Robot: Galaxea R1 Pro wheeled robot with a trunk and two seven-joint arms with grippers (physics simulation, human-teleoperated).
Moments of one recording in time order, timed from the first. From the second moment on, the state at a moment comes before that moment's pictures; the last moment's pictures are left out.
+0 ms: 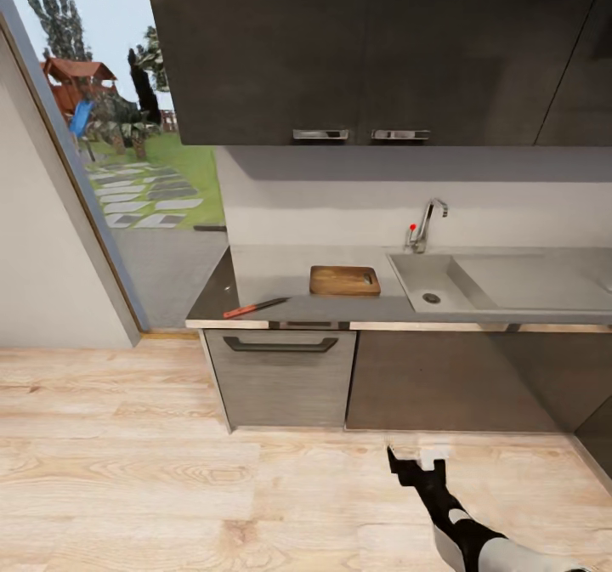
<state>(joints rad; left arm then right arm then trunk) 0.00 0.05 0.16 -0.51 0.00 -0.19 0.00 -0.64 -0.05 0.27 -0.02 -0.28 -0.57 0.05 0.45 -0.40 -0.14</state>
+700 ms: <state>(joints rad) 0.00 0.05 0.16 -0.50 0.01 -0.19 0.00 -0.19 0.00 0.27 -0.02 -0.27 -1.04 0.05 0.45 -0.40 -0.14</state>
